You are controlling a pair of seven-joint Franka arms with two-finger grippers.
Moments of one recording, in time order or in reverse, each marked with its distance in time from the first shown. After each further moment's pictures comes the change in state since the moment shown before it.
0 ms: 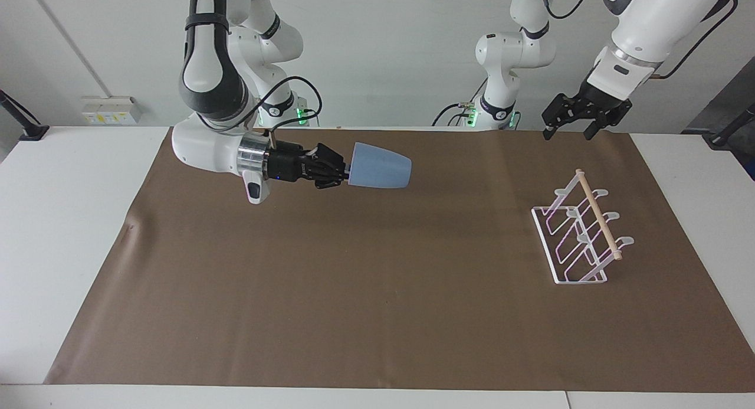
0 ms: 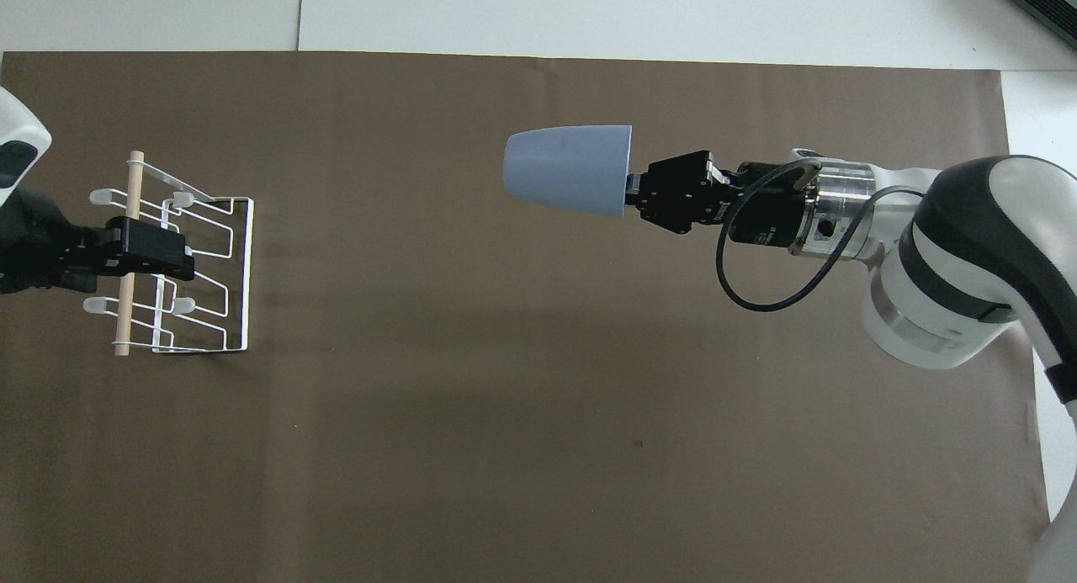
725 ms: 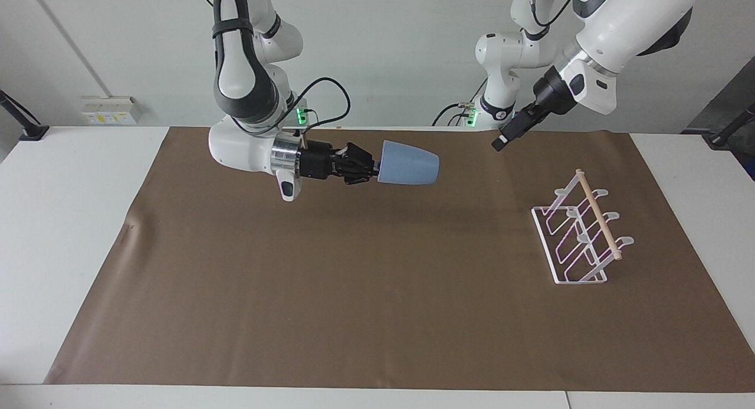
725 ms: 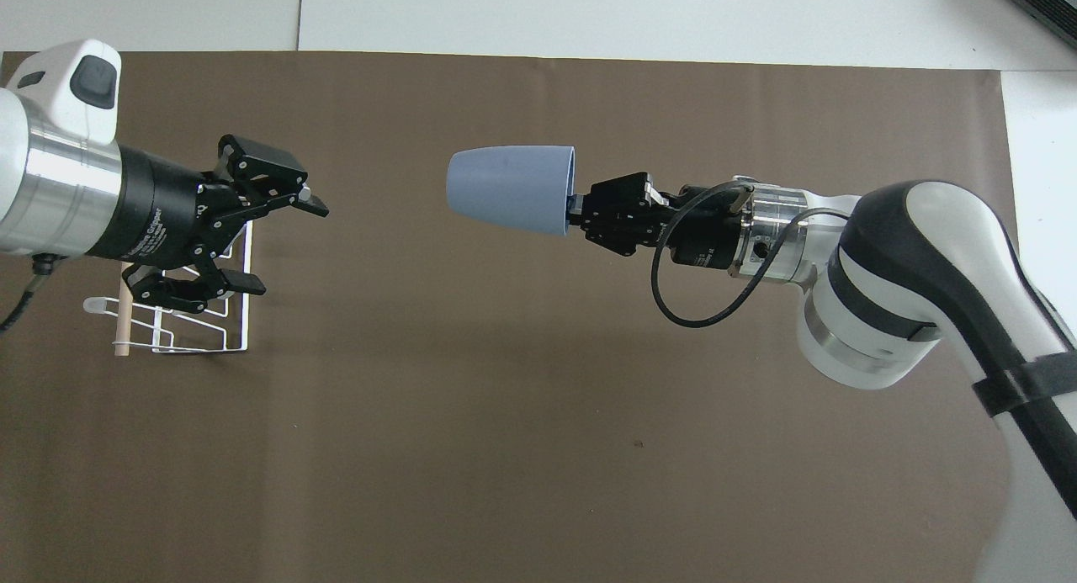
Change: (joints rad) left arm -0.015 0.081 -0.107 0.028 -0.247 0.182 -0.812; right arm 0.075 0.000 0.000 -0.039 0.079 0.052 0.000
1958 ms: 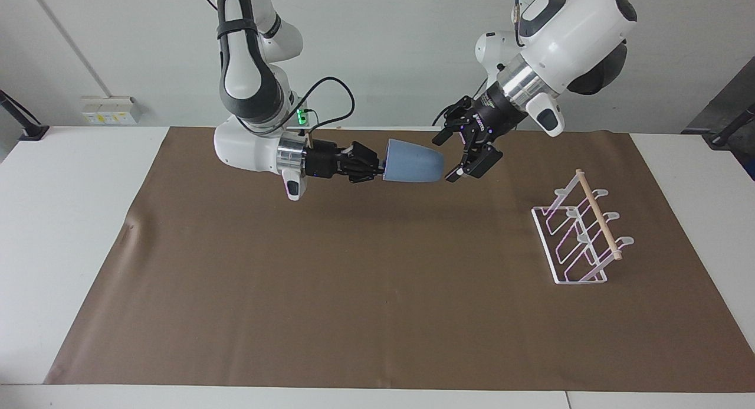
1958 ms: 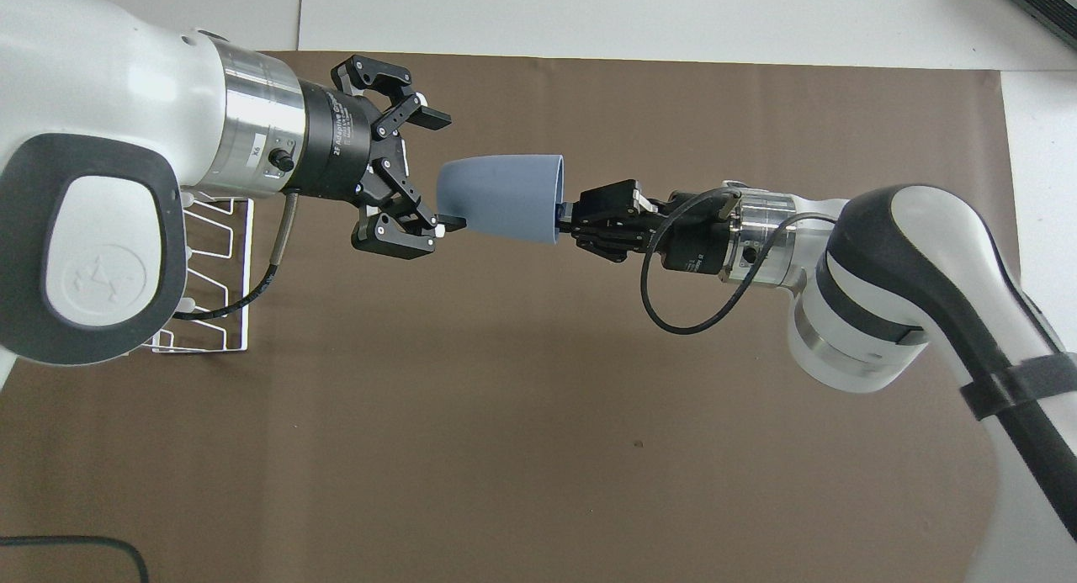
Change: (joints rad) left arm -0.093 0.155 -0.084 0.114 -0.109 0.238 -0.883; right arm 0.016 0.000 -0.001 -0.004 0.000 0.000 0.000
